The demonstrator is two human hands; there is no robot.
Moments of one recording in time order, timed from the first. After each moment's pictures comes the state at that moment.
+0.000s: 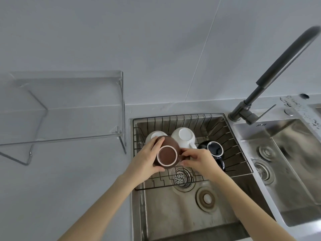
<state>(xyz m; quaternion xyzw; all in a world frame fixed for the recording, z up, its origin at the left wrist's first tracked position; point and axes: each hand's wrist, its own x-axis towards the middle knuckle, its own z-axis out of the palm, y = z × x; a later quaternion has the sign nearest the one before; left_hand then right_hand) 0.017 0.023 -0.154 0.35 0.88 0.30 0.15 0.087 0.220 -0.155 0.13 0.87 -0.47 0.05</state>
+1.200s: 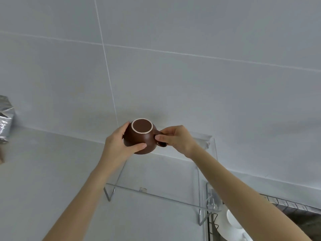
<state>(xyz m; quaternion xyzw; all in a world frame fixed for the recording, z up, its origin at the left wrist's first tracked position) -0.141 -0.225 -0.035 0.05 0.83 0.54 -0.12 -0.174 -0.034 -0.020 -0.08 0.79 -0.60 0.11</state>
